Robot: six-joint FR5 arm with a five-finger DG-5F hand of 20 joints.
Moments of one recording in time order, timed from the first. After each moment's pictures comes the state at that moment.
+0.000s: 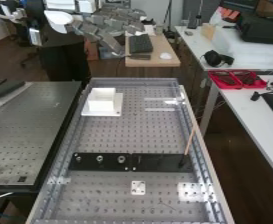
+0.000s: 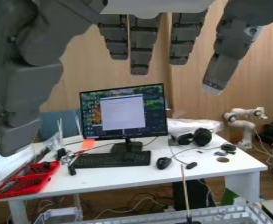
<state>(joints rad) 1.52 -1.48 -1.81 -3.06 -1.58 -0.68</state>
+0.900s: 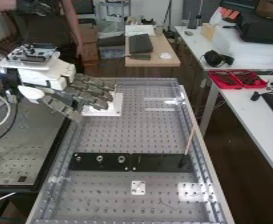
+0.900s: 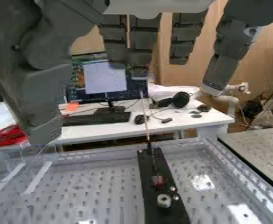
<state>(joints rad) 1.32 -1.49 -2.11 -2.84 -1.75 -0.72</state>
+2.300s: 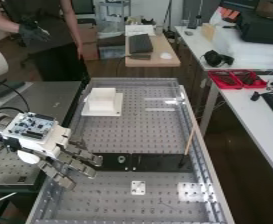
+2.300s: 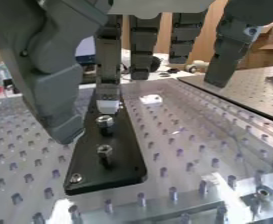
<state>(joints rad) 1.18 -1.76 -2.25 -2.52 -1.79 -0.75</state>
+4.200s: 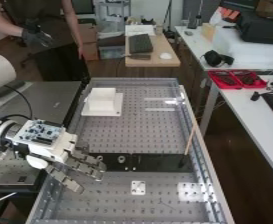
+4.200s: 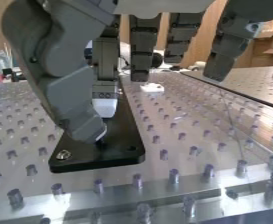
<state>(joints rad) 1.20 -1.83 -2.25 -2.44 -1.78 -0.79</state>
